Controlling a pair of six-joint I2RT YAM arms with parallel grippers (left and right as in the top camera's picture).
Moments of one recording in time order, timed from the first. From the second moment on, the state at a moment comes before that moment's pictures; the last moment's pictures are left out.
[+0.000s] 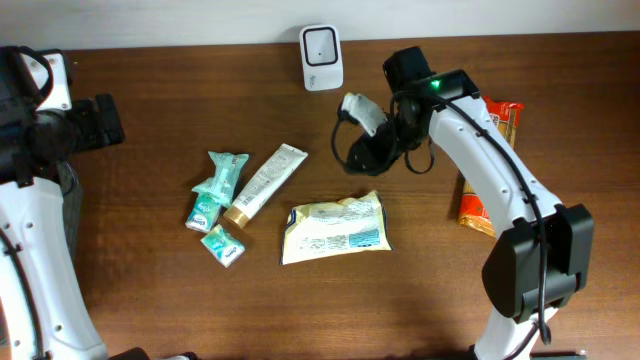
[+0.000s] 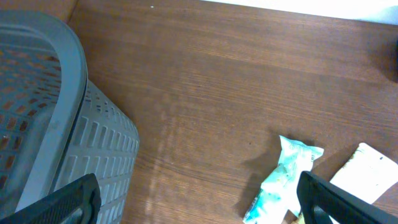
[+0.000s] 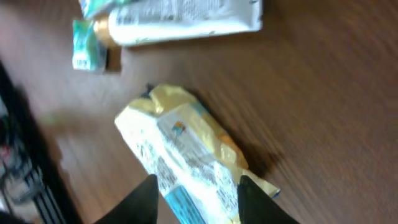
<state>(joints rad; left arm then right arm) 0.31 1.53 1.77 -1.09 0.00 0.11 0.31 1.94 1.75 -1.17 -0.54 -0.41</state>
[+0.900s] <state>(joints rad) 0.31 1.53 1.77 -1.09 0.00 0.11 0.67 2.24 1.76 -1.02 -0.39 0.18</state>
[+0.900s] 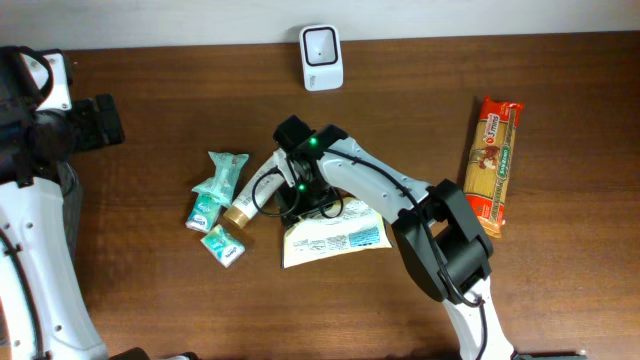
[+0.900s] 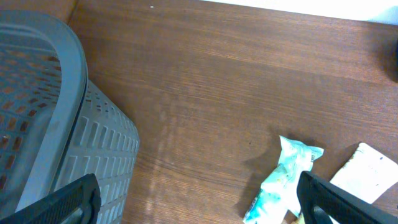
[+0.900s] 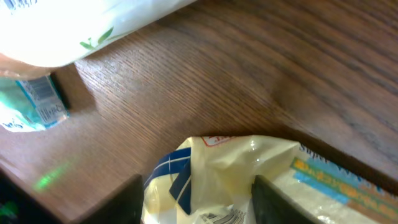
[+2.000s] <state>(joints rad) 0.31 1.53 1.77 -1.09 0.00 0.11 0.61 1.95 2.27 -1.63 -0.09 0.10</state>
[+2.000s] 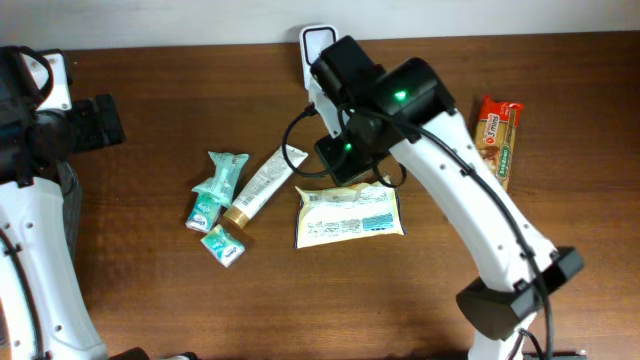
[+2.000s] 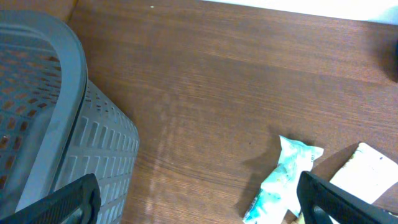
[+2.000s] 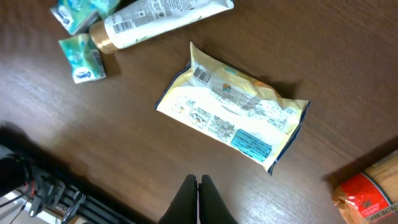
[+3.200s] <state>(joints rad) 0.31 1.53 1.77 -1.10 0.00 0.11 0.36 2.45 2.50 -1.69 -0.23 0.09</state>
